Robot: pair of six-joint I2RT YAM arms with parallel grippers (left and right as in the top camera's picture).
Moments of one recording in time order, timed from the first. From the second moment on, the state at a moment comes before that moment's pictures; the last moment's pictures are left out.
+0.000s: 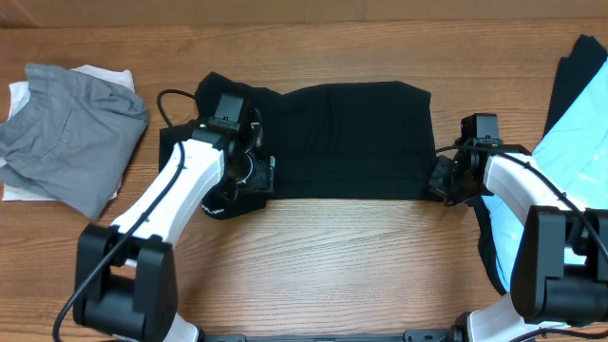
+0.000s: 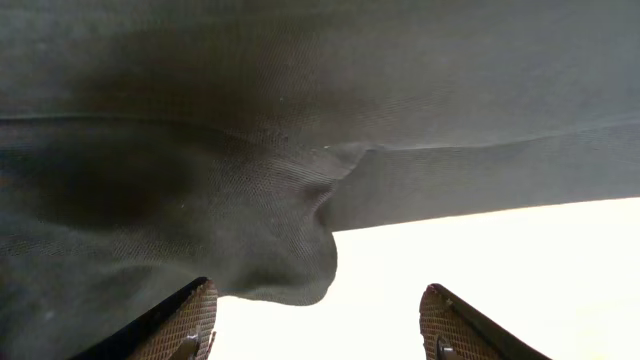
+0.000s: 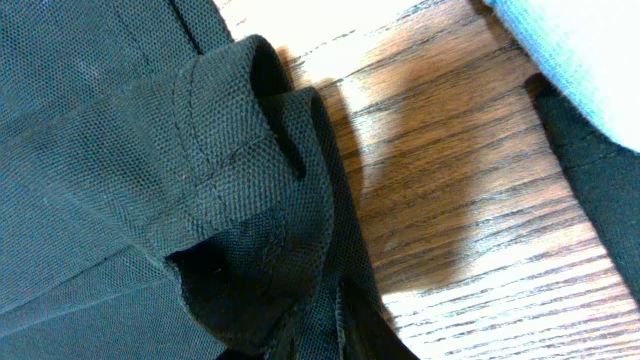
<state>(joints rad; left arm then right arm) -0.28 1.74 1.21 -0.89 0.16 -0.28 -0.07 1.76 0.97 -0.63 -0.14 0.41</state>
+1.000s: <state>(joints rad) -0.28 1.88 1.42 -0.73 -0.07 -0.29 -0.07 1.76 0.97 -0.62 -0.14 0.41</state>
